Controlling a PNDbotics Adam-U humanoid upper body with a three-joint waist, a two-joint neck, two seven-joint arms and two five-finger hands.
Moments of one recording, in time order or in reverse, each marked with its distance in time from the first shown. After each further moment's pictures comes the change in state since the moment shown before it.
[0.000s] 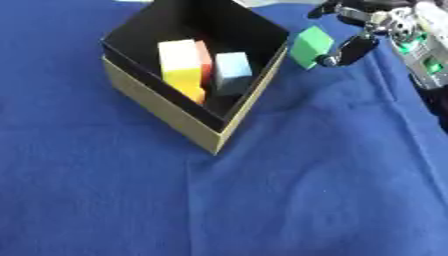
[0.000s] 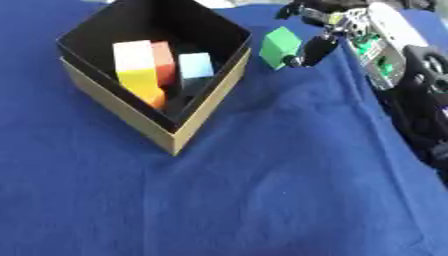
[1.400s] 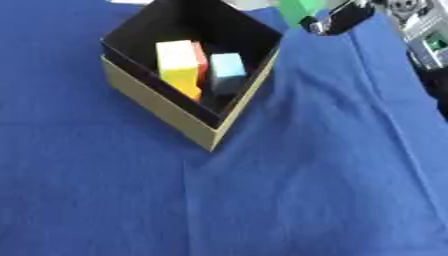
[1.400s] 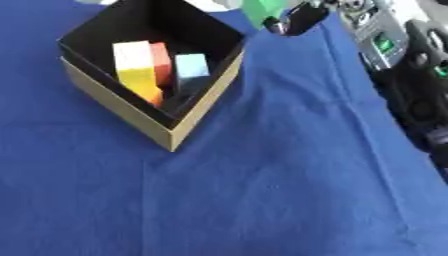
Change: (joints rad) left arm 0.012 0.001 0.001 0.000 -0.002 0.000 0.004; right arm -0.072 -0.030 -0.001 -0.258 -0.096 0.026 -0.032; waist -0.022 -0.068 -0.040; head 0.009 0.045
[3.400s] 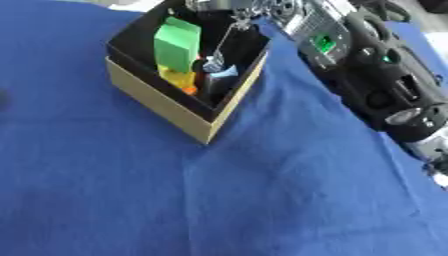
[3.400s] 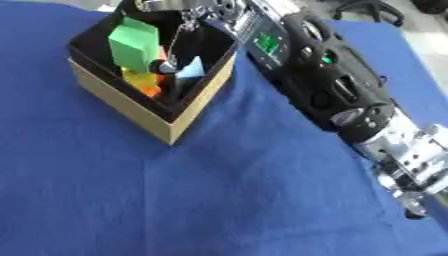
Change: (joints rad) left arm -0.028 0.000 -0.007 0.000 0.015 0.005 -0.018; right arm -0.131 0.259 0.302 0.032 0.002 -0.089 0.219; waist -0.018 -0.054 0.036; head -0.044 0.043
